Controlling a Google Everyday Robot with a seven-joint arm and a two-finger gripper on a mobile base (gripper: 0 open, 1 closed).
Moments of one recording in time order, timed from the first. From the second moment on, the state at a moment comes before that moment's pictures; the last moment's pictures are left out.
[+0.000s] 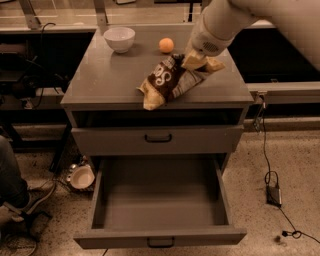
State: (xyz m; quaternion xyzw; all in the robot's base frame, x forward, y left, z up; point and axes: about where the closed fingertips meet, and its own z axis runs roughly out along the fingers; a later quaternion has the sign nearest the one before) arm 0.666 -0.083 0.948 -0.61 0.72 -0.04 0.32
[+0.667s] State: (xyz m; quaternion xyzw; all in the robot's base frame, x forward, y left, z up) arm 0.616 -0.143 0.972 -0.58 0.76 -0.04 0.28
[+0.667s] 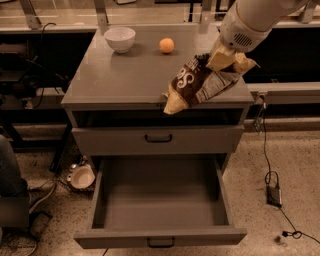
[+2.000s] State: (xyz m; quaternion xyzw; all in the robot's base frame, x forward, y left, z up) arm 0.460 -0.094 0.876 -0.55 0.81 0.14 0.16
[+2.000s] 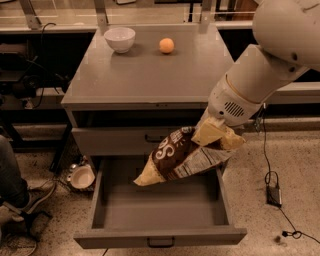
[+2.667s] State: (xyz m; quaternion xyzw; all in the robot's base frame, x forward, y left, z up) arm 0.463 -0.078 0.761 -0.48 0.84 0.20 0.14
